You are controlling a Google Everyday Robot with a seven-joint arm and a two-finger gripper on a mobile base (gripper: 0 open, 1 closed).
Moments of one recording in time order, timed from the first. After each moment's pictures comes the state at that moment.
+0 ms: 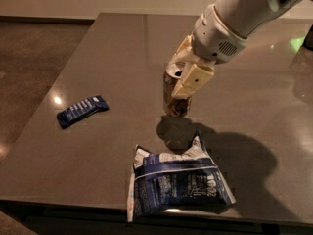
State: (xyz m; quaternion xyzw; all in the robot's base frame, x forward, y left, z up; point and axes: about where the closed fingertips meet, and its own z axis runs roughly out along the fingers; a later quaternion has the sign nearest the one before) arm 0.502 -0.056 0.950 -0.71 0.65 0.13 0.24
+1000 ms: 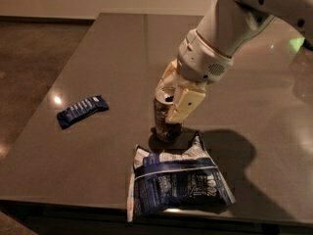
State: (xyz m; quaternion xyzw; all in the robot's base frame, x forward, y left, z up) arm 0.460 -0.035 0.915 -0.77 0.58 0.18 0.19
